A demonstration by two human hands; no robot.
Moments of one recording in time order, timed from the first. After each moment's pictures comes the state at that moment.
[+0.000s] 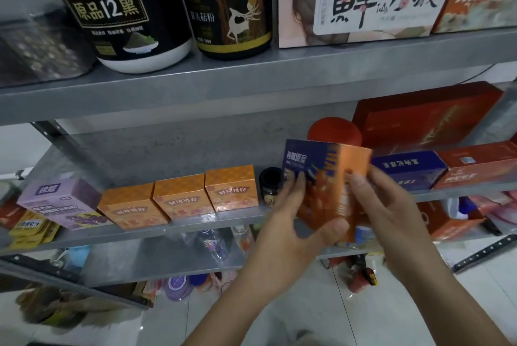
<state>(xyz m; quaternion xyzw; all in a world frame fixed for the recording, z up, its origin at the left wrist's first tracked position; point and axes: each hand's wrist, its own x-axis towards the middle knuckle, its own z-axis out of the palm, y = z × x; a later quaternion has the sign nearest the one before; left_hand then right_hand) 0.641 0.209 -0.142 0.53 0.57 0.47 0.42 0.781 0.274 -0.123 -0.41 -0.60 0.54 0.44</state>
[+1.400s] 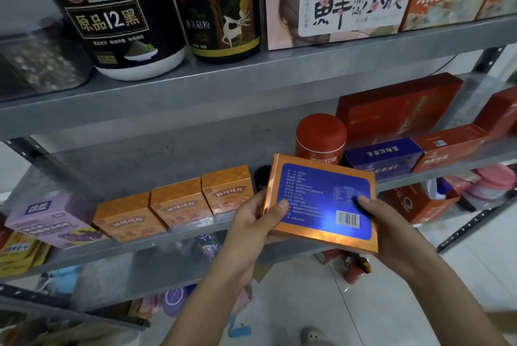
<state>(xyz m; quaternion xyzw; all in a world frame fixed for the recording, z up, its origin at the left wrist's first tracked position) 0.602 0.196 -0.154 0.37 0.56 0.52 0.53 0.810 0.265 -0.176 -0.42 -0.41 0.73 0.34</state>
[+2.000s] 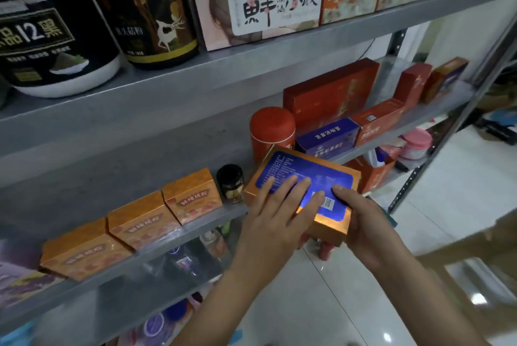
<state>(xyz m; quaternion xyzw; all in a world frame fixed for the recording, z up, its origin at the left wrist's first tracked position) 0.638 0.213 -0.205 0.85 0.40 0.29 -0.20 0.812 0.216 -0.174 -0.47 -0.27 0.68 0.49</state>
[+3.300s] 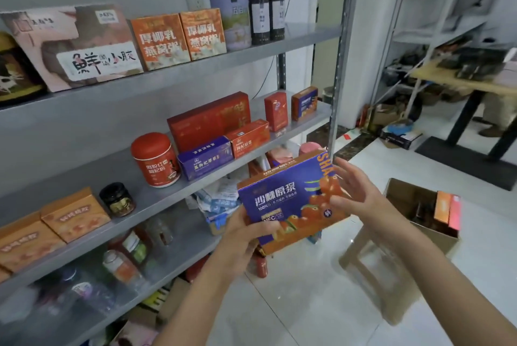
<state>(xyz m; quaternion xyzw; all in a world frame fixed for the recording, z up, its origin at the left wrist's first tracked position) 0.884 0.103 -0.169 0.46 0.33 0.45 0.69 1.117 0.081 -0.136 -0.50 -0.52 0.47 0.50</state>
